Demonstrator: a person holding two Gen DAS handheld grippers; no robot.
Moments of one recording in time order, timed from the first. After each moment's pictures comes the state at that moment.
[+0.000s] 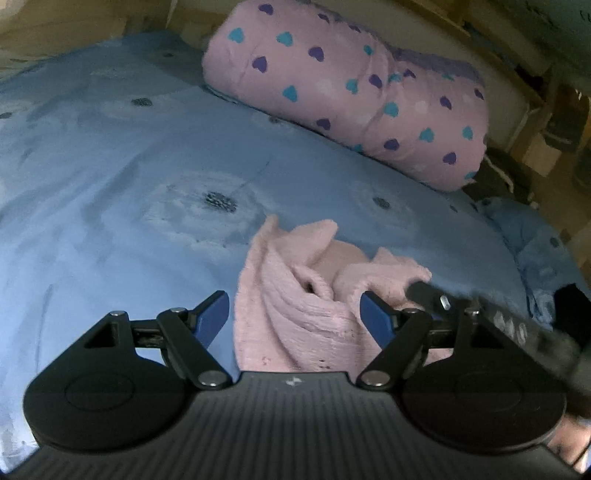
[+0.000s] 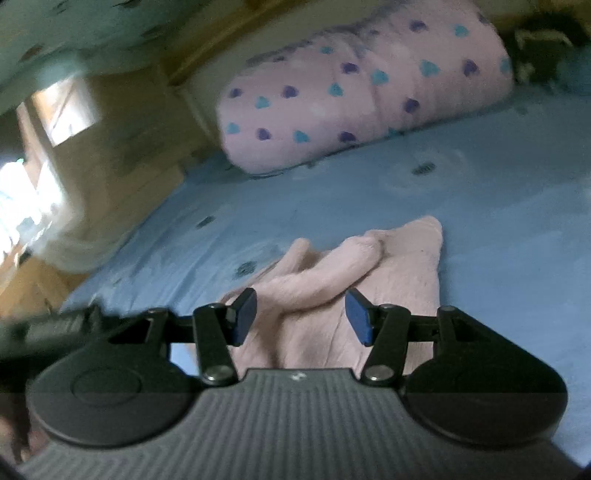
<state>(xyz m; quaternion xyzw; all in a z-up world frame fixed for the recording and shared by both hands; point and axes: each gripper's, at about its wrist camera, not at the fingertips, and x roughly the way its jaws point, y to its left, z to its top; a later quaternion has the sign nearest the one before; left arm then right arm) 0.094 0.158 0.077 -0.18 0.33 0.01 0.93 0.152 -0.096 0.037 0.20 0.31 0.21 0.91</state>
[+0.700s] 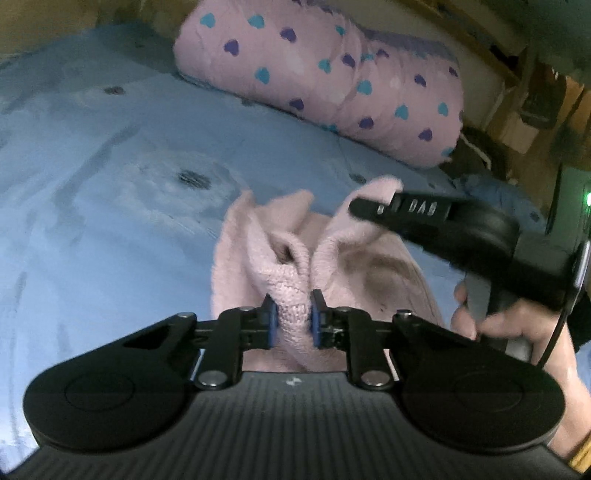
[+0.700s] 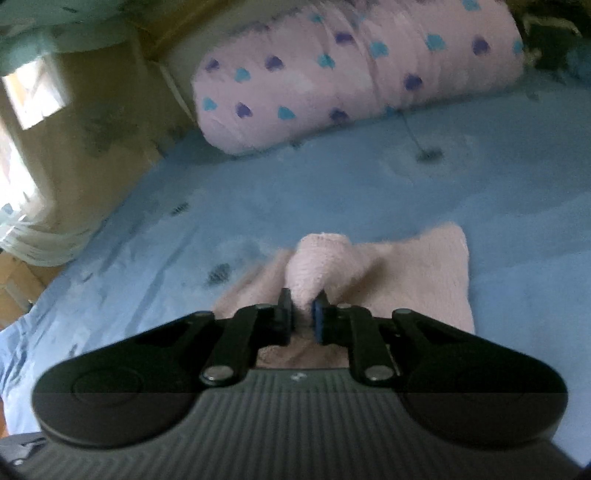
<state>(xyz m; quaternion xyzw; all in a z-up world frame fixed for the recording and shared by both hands) 0.084 0.159 0.053 -0.18 0.33 -0.04 0.93 0.195 -0.056 0.038 0.14 0.30 0.22 0.92</state>
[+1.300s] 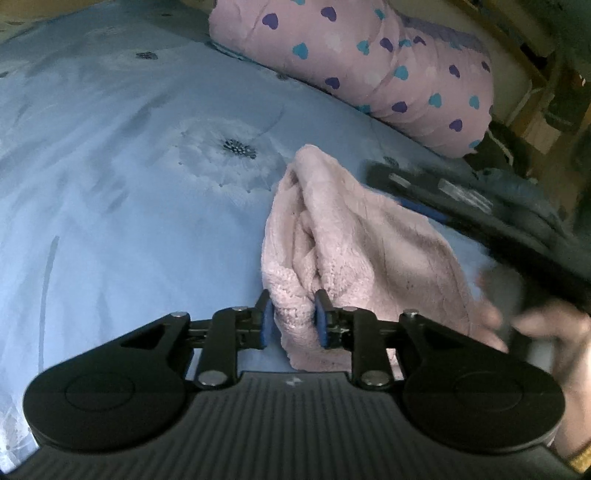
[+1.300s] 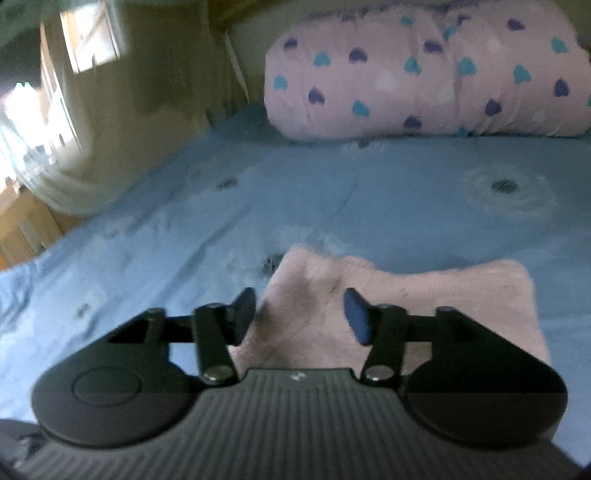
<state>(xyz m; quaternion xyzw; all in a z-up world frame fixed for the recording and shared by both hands) 0.082 0.194 0.035 -0.20 0.37 -0.02 0.91 0.186 -0.024 0.045 0.07 0.29 0.27 0.91</state>
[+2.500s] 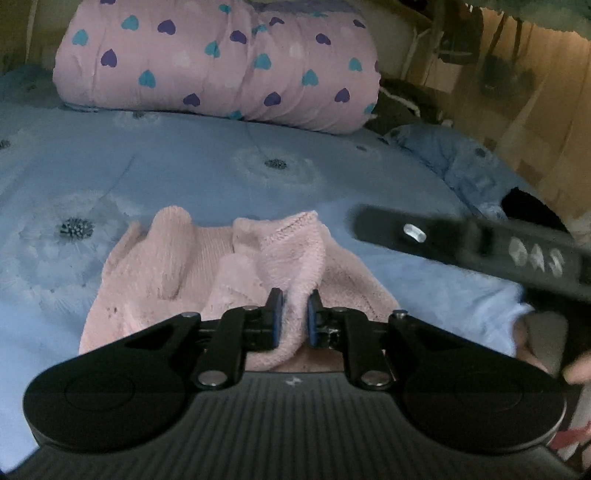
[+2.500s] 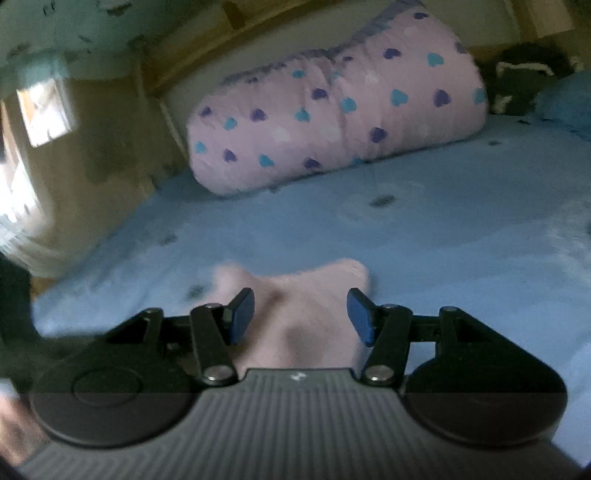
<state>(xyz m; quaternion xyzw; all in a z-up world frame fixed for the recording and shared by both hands) 0.175 0.101 0.027 -0.08 0.31 -0.17 0.93 0.160 -0.123 0.043 0.15 0.25 0.21 0.93</state>
